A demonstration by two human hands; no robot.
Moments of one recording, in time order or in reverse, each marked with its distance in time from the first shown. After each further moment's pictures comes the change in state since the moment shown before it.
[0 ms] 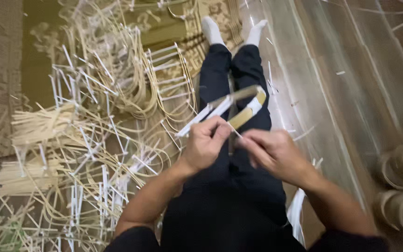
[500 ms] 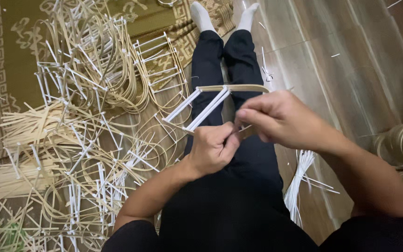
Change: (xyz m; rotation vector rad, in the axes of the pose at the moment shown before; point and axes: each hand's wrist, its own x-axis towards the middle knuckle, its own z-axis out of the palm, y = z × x) left_hand -0.005 0.009 0.026 0.307 -0.030 0.311; right_hand 0.022 -0.031 -0.047 -0.026 -0.122 0.055
